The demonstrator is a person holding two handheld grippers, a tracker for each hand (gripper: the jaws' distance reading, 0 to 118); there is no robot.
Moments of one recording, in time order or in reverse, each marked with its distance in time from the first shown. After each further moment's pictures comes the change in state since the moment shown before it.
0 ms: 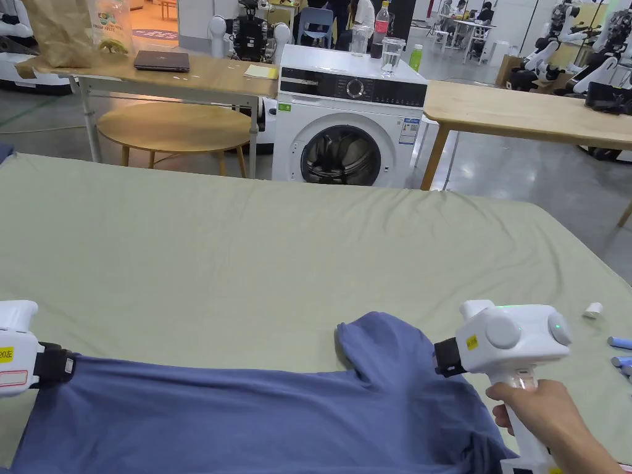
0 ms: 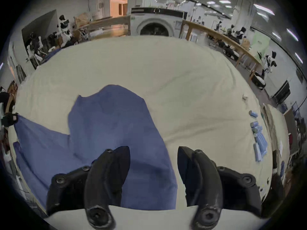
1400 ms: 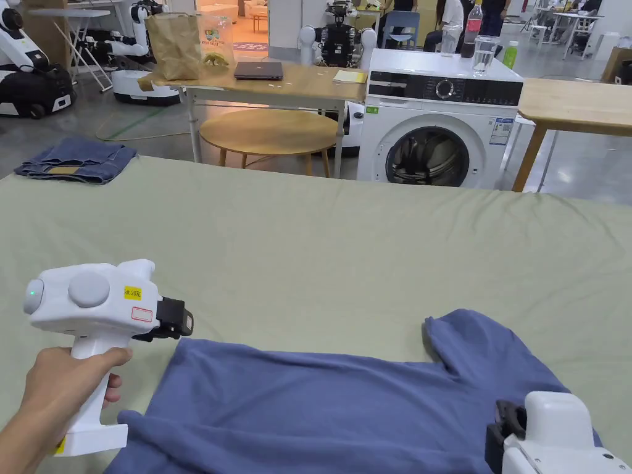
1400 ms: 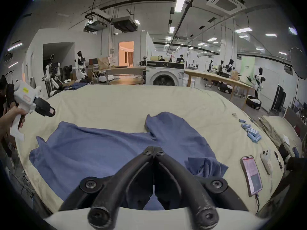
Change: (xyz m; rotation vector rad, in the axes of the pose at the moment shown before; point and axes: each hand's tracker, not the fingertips) left arm -0.032 0.023 -0.006 -0.061 -0.046 0.144; right arm -0.141 -0.193 0.154 0.546 0.018 -0.034
